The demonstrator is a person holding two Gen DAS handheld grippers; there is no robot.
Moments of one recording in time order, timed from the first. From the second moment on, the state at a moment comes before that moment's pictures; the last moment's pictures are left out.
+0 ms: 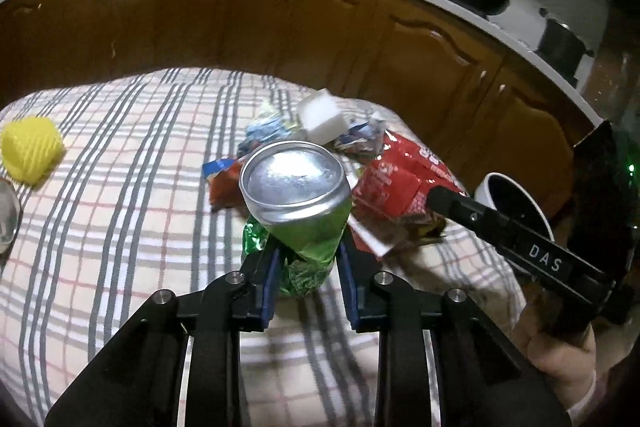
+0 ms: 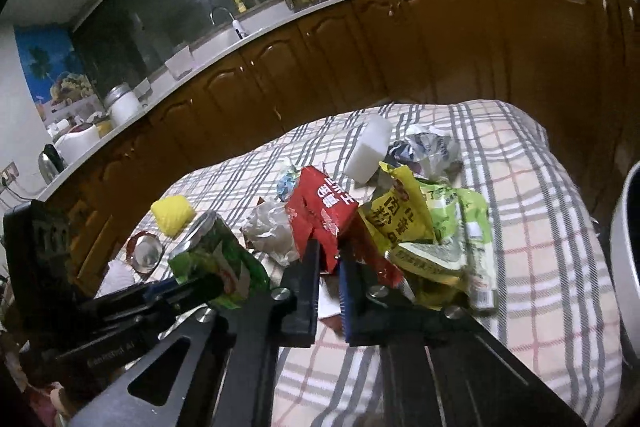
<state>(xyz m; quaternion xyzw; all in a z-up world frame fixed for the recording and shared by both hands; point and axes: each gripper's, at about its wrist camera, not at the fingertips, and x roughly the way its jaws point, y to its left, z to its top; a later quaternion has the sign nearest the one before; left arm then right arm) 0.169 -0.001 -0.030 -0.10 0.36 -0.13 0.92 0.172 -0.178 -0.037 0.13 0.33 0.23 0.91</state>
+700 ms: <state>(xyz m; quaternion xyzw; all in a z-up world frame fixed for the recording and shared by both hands) 0.153 -0.087 0.004 -0.06 0.34 -0.23 0.91 0.103 -0.305 -0.007 0.19 0.28 0.13 0.93</state>
